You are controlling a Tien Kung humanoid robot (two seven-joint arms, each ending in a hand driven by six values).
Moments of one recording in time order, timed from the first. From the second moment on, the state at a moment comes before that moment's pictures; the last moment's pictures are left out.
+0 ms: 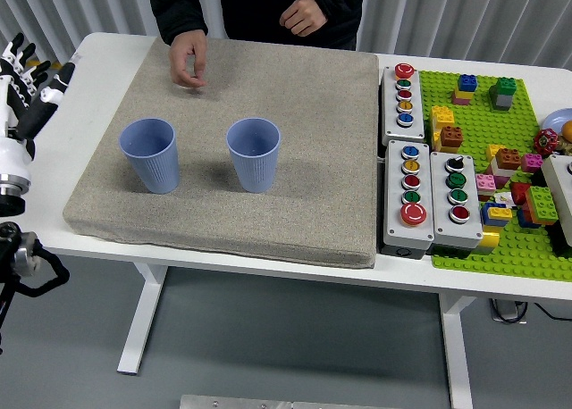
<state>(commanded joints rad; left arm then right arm) -0.19 0.35 -1.48 -1.41 1.04 0.32 -0.23 0.18 -0.11 1.16 0.18 -0.63 -0.14 -0.22</state>
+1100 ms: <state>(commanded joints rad) -0.31 0.45 -1.58 -1.19 0.40 0.18 -0.24 0.17 -0.11 1.14 0.18 -0.61 -0.14 -0.22</state>
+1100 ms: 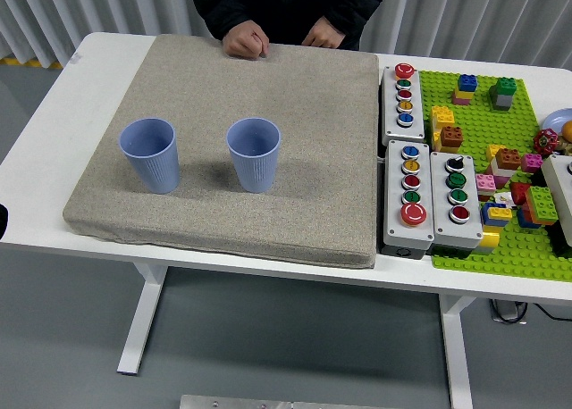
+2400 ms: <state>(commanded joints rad) -0.30 0.44 -1.59 -1.20 0.40 0.17 -0.25 0.17 -0.11 1.14 0.18 -0.60 -0.15 -0.22</state>
